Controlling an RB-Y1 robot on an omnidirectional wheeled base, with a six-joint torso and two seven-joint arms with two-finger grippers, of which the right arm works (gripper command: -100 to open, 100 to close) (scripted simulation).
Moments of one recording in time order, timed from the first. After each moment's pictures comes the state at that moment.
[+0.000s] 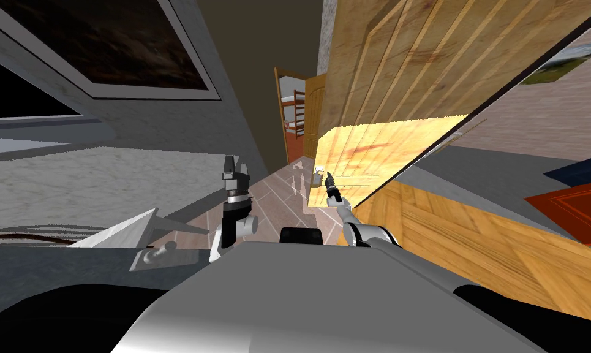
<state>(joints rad) -0.47 -0.10 -0.21 -0.61 0.13 -0.49 -0.13</state>
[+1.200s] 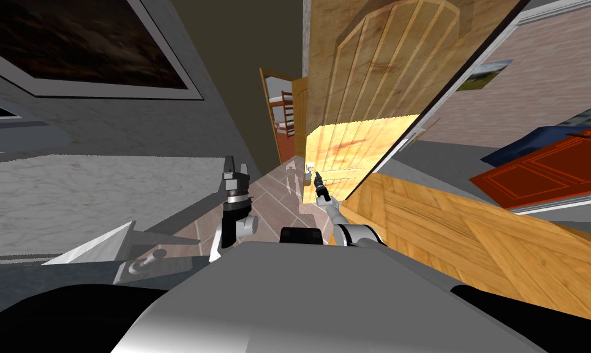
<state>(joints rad) -0.49 0.05 -0.17 -0.66 0.16 -0.46 -0.06</state>
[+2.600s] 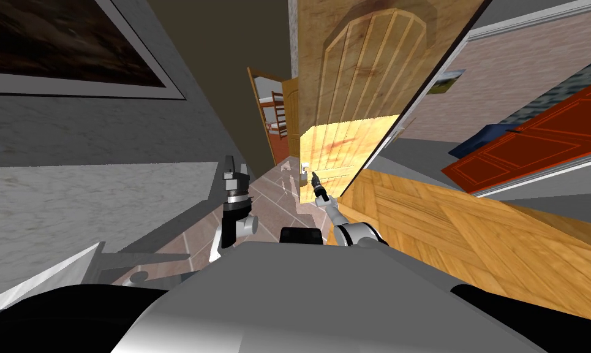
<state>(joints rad) -0.49 0.02 -0.04 -0.64 0.12 -0.47 -0.08</state>
